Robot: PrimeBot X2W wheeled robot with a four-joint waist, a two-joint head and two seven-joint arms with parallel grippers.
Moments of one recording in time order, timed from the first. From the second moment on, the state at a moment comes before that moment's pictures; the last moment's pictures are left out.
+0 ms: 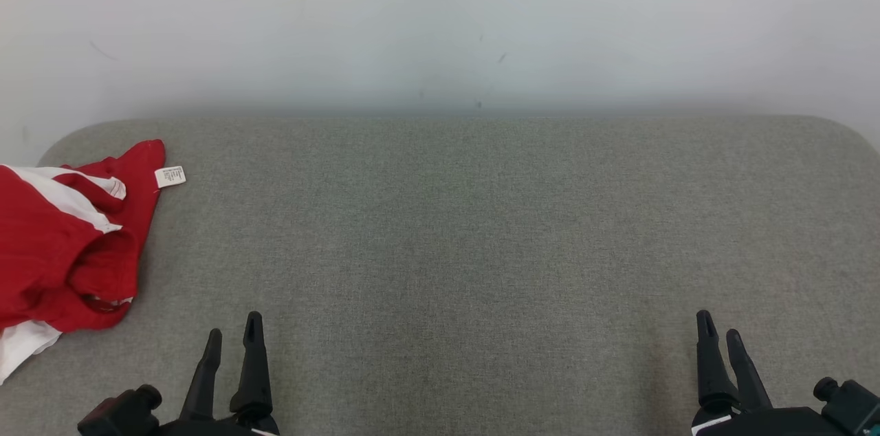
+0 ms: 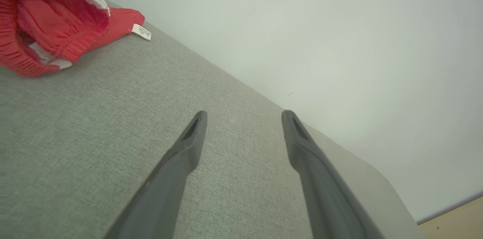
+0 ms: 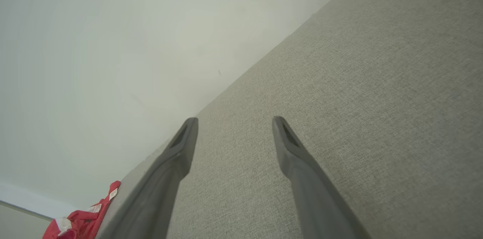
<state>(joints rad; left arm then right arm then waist) -0.04 0.04 -0.03 0.18 -0.70 -0.12 -0.13 0.03 -0.05 -0.07 0.17 0.78 0.13 -0.10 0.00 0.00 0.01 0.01</state>
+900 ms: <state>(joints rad) 0.00 0.05 0.00 0.13 -0.39 -0.12 -0.19 0.06 -0.05 -0.05 0.14 0.48 0.13 -0.18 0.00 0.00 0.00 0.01</state>
